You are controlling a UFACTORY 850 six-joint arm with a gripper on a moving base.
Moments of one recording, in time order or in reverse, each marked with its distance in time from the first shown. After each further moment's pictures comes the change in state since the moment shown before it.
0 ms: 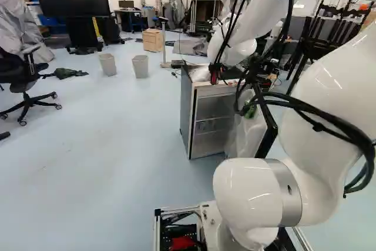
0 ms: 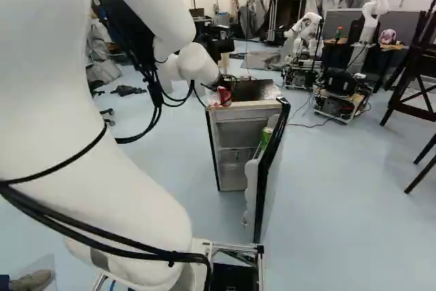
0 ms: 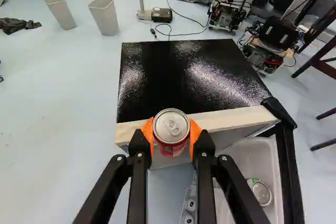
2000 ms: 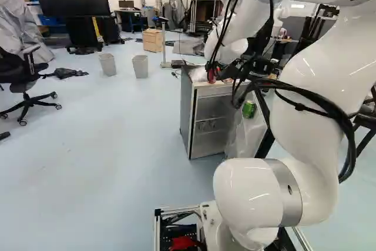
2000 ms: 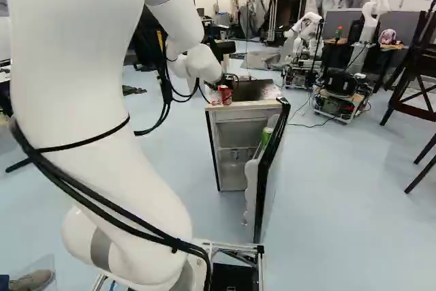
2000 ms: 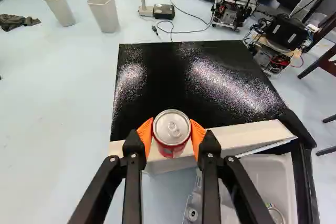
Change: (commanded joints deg) arm 0.6 -8.1 -6.9 0.0 0.0 0.0
